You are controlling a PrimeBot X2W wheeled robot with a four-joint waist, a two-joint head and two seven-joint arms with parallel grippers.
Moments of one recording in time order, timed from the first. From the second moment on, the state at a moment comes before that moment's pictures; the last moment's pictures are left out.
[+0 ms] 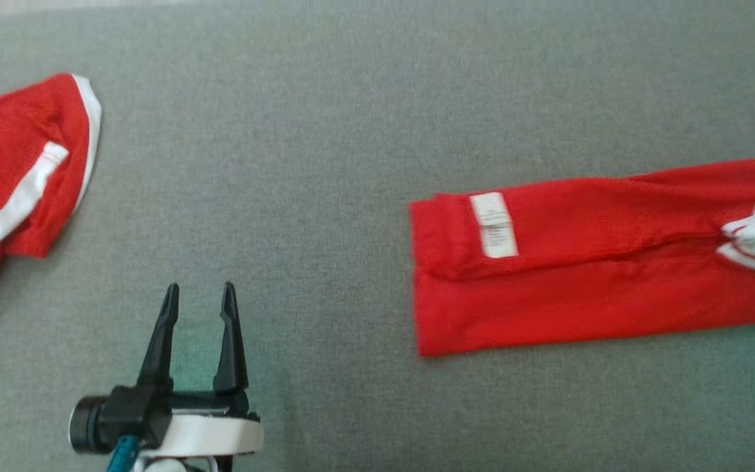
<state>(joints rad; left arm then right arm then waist) 0.02 0.10 -0.23 0.09 -0.24 0.09 -0.25 -0.39 -0.31 -0.54 0.19 0.34 0.12 0.91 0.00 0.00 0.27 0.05</state>
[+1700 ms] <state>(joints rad) 0.07 0.05 -0.26 0.28 -0.22 0.04 -0.25 -0.30 -0.05 0.34 0.22 0.77 0.12 0.43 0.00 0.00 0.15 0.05</state>
